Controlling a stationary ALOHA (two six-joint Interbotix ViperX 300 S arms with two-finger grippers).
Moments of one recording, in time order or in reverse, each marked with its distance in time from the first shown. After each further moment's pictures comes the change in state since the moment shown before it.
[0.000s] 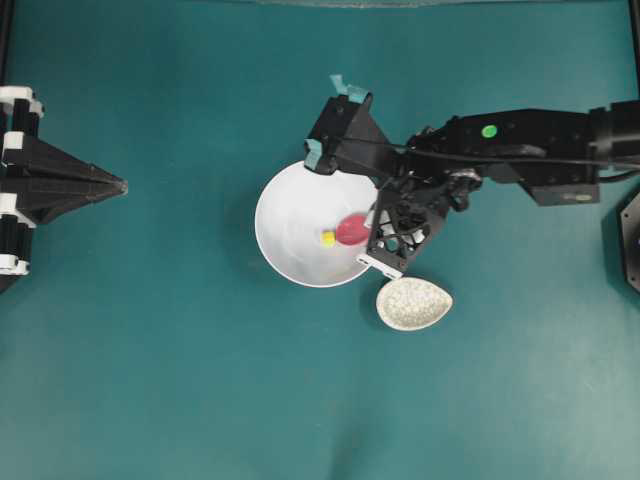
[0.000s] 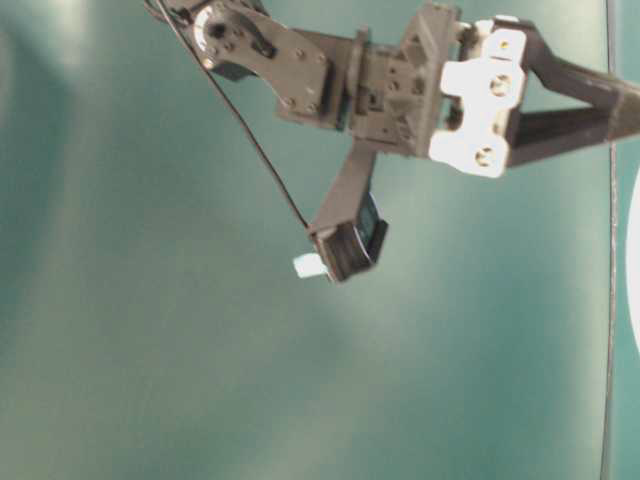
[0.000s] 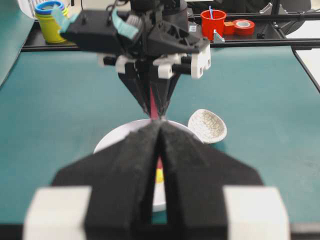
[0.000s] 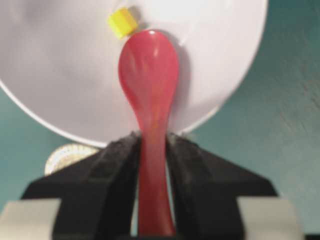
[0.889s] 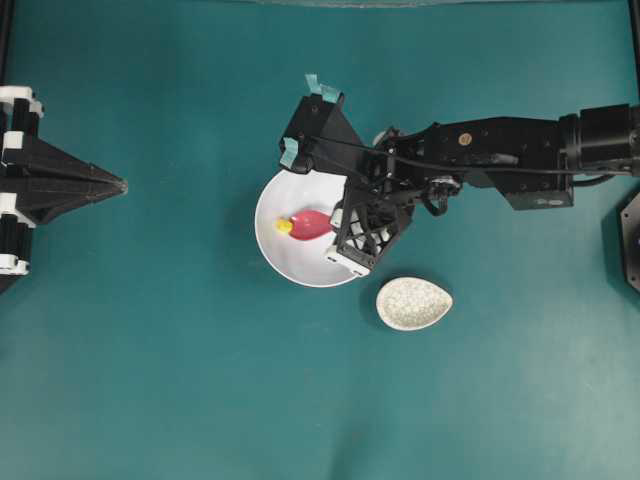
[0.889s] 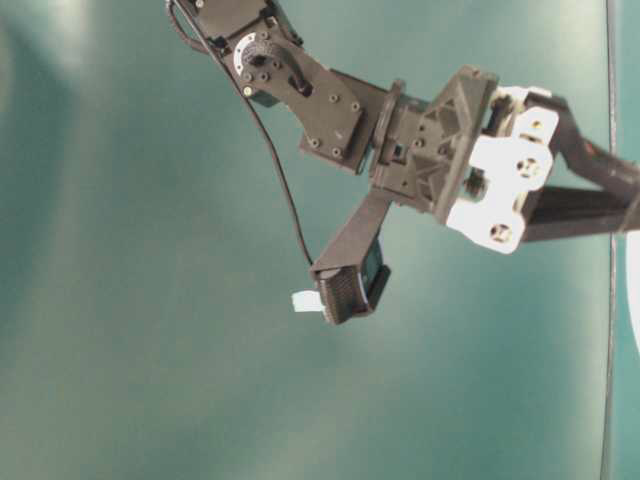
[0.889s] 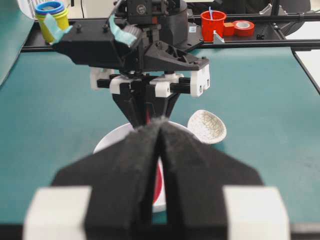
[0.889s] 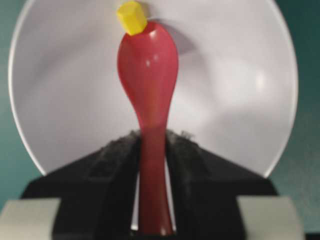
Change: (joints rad) left arm 0.000 0.002 0.000 0.000 -0.002 -0.005; right arm 0.000 0.051 -0.018 -0.043 -0.227 -0.020
